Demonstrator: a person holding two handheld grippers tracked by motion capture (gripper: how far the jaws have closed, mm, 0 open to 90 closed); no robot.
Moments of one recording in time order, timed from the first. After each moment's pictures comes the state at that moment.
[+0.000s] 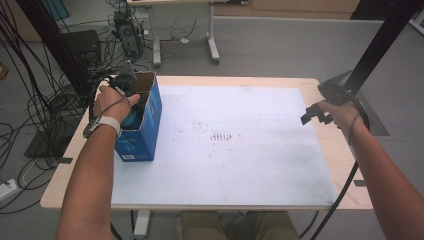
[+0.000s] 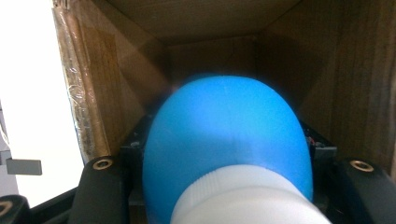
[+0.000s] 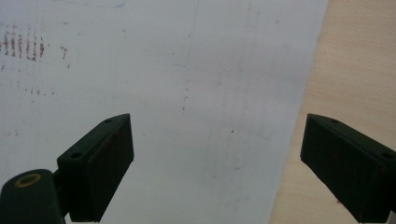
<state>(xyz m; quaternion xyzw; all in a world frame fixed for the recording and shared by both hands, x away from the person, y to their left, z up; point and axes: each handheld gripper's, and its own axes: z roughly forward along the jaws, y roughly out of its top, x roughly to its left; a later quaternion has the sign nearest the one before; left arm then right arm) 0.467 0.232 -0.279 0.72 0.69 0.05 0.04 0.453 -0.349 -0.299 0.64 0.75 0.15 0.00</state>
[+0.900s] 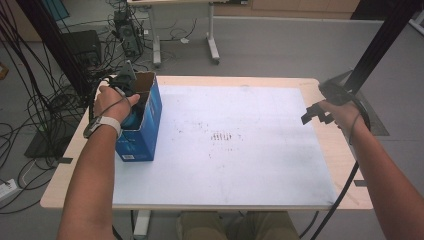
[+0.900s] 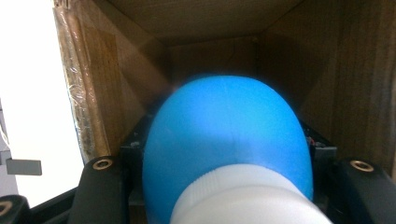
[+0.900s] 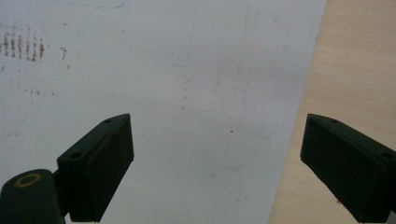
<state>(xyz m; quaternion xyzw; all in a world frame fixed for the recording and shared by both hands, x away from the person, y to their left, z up) 0.466 0.233 -0.279 0.72 0.69 0.05 0.04 0.452 -0.350 -0.299 0.64 0.75 0.15 0.00</state>
